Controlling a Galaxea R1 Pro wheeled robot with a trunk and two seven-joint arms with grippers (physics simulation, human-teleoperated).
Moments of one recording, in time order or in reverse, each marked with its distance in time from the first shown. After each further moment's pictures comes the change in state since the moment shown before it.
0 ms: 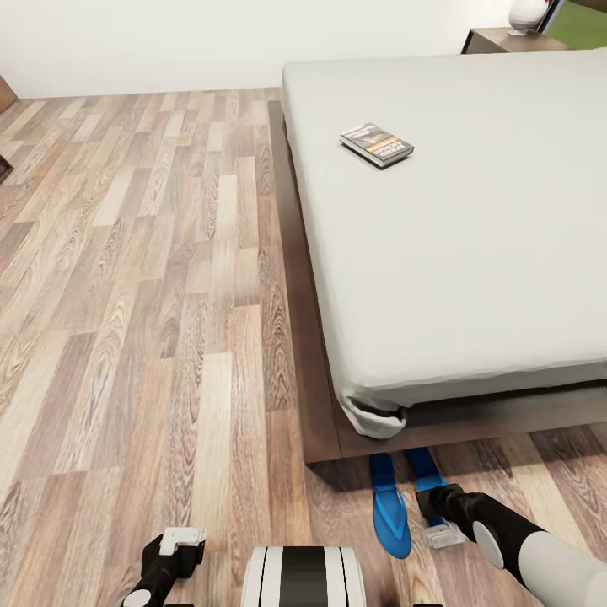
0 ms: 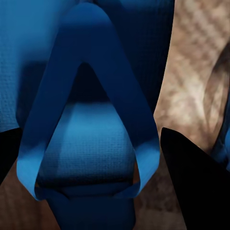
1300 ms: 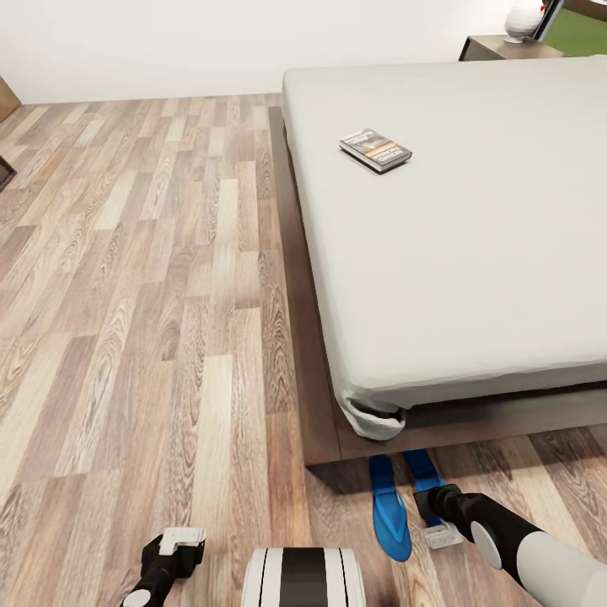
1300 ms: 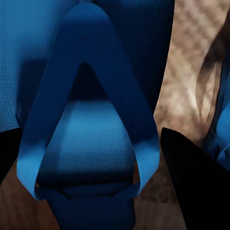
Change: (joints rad) left arm 0.000 0.001 0.000 0.000 0.000 0.000 -0.001; right arm 0.000 0.008 0.001 0.003 0.000 0.001 -0.003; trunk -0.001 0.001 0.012
